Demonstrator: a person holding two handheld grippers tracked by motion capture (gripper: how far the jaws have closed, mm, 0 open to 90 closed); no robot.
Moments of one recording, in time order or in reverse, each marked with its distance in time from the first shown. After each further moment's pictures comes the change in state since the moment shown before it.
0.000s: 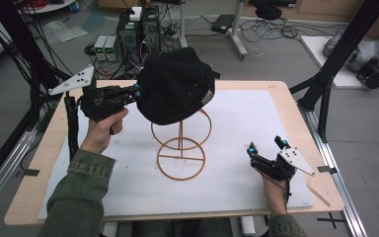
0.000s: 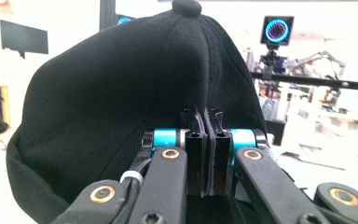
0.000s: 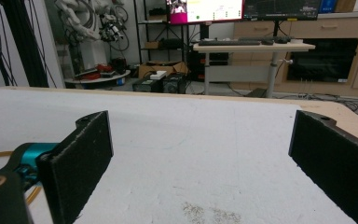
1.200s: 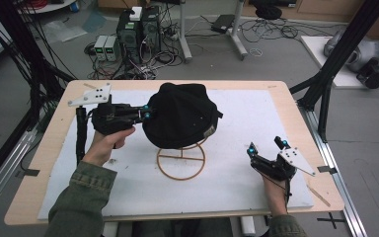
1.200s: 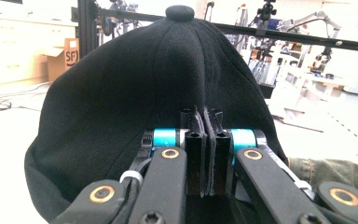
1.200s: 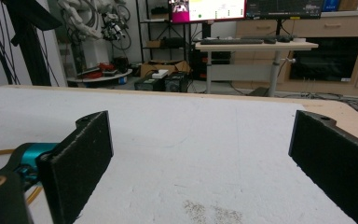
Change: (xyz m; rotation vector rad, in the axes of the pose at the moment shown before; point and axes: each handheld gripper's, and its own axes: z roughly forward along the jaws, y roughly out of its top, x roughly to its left) left arm -0.008 -0.035 0.004 0.171 -0.037 -0.039; right arm 0.000 0.000 -0.001 0.009 0.010 0.006
